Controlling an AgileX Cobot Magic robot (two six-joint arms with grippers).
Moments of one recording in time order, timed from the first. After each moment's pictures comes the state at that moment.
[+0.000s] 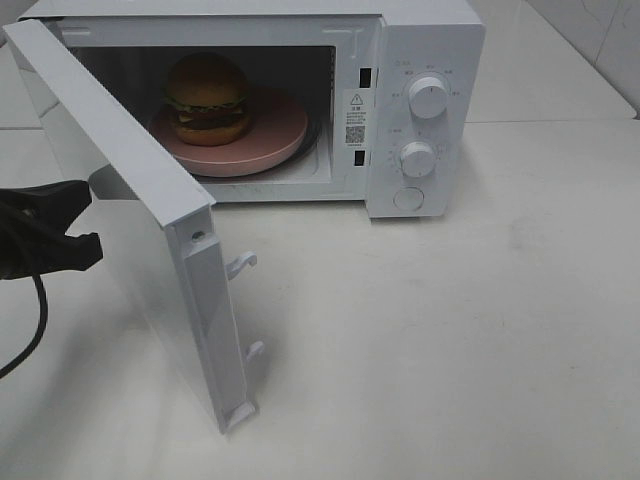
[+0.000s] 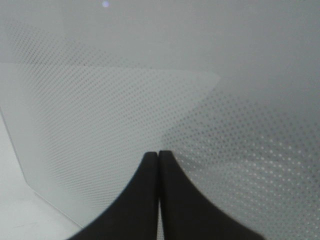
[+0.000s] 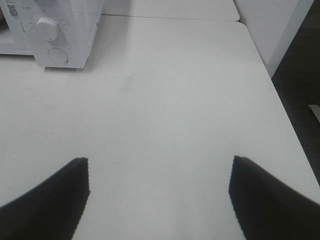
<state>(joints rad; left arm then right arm) -0.34 1.57 -0.26 0.11 -1.00 -0.14 0.06 0.00 -0.50 -0.06 1.00 0.04</state>
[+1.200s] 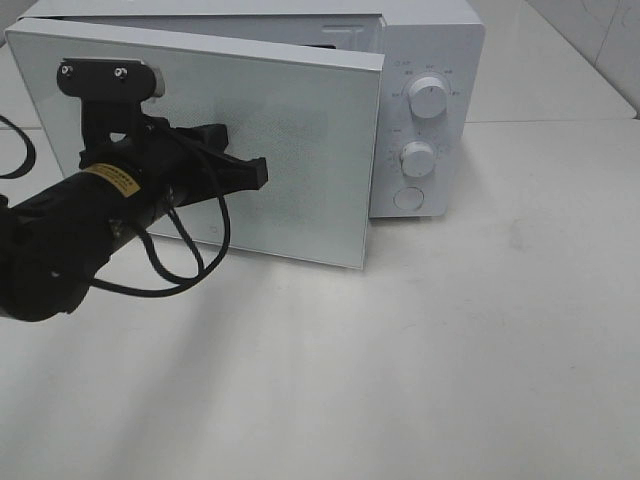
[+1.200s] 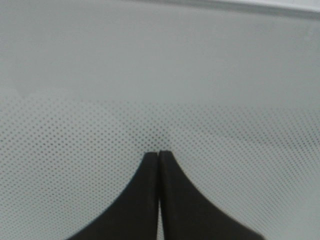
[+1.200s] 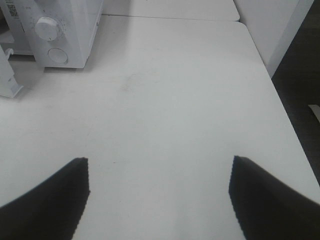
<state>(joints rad) -0.69 1.83 -0.70 -0.37 -0.88 0.04 0.06 0.00 -0.50 -0.06 1.00 0.04</state>
